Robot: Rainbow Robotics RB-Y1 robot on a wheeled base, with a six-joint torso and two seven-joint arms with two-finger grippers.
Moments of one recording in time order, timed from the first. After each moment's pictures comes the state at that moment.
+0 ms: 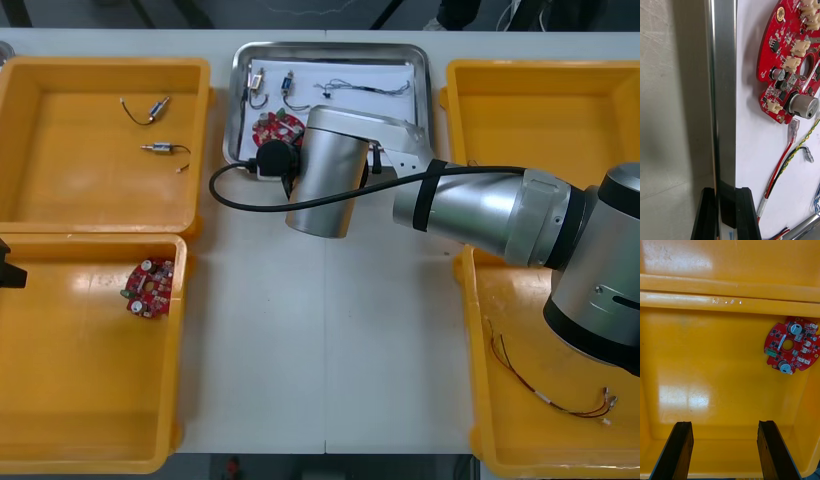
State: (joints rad) right arm -1.22 -0.32 1.15 -1.19 -0.33 1.17 1.76; left arm -0.07 0.84 0.40 -2.24 0.97 1.91 -1.17
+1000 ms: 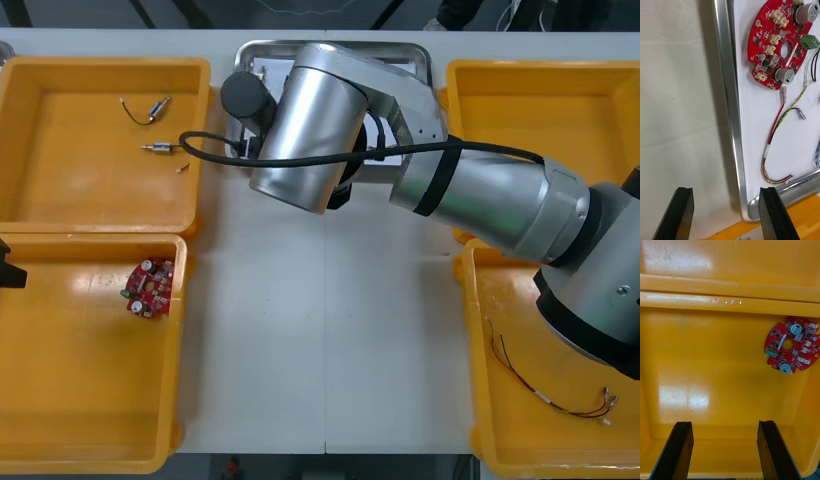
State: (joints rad) right arm -1.17 -0.32 0.91 -1.50 -0.38 1.63 1.78; left arm -0.07 0.84 0.40 -2.24 0.97 1.91 -1.17
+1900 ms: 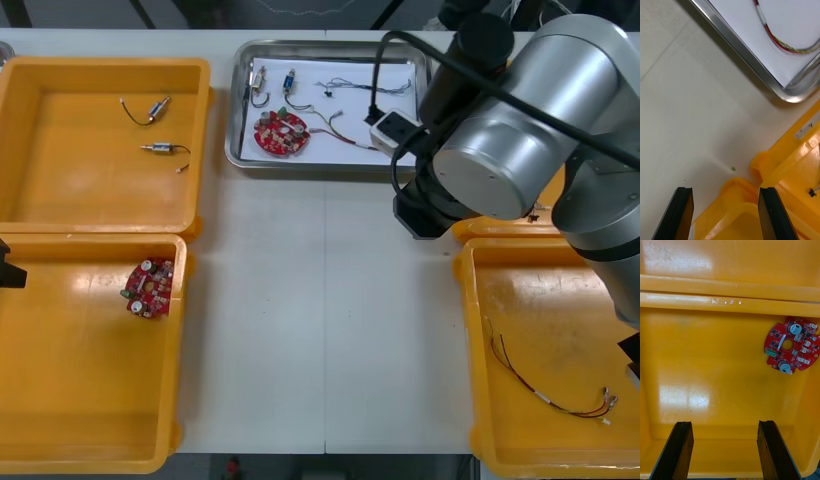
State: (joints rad) right arm -0.76 -0.54 0.45 -2.05 -0.52 1.92 1.41; left arm -0.07 0.84 0.40 -2.24 0.97 1.91 -1.18
